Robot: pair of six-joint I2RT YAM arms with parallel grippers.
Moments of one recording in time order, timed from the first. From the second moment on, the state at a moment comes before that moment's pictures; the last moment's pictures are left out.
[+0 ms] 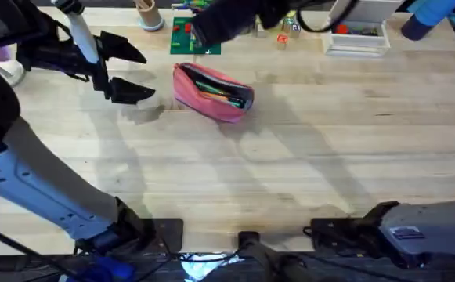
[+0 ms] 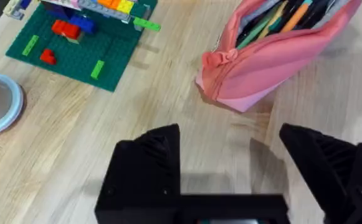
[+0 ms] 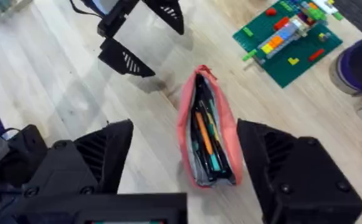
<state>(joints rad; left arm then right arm) 0.44 1.98 1.42 -1.13 0.95 1.70 0.59 1.57 1.69 -0.86 -0.33 -0.11</state>
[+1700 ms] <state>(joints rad) 0.44 1.98 1.42 -1.13 0.95 1.70 0.72 2.00 1.86 -0.58 -0.30 -0.04</state>
